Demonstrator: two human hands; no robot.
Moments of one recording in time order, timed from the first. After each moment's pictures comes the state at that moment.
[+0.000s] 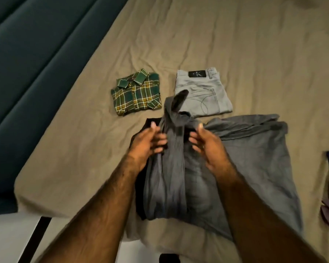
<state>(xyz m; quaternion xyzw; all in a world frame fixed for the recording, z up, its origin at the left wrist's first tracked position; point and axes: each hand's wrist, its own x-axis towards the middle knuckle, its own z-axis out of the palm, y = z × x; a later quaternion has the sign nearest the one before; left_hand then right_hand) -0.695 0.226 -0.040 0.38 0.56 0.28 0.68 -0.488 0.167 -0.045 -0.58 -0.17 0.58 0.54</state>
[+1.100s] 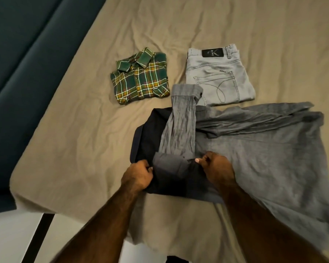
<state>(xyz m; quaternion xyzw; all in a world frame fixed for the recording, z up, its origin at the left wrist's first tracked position) -0.776 0.206 -0.188 0.64 0.70 -0.12 0.29 -0.491 0.144 -0.216 -0.80 -0.48 0.32 0.14</state>
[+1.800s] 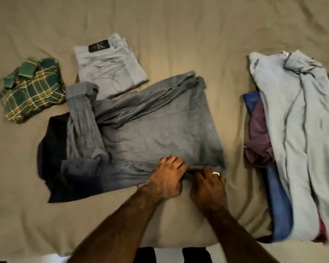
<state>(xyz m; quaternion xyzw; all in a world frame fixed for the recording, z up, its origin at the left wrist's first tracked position) -0.465 0.043 -0.192 0.97 0.15 -0.07 0.19 -0.342 -0.115 -0.213 -0.87 -0.48 0.06 0.08</state>
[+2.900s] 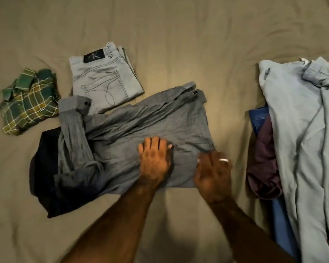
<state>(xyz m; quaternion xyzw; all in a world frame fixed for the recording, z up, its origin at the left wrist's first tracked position) -0.360 0.106 -0.213 0.90 0.43 0.07 0.04 -0.219 -0.047 -0.209 -0.85 -0.49 -0.01 0.20</state>
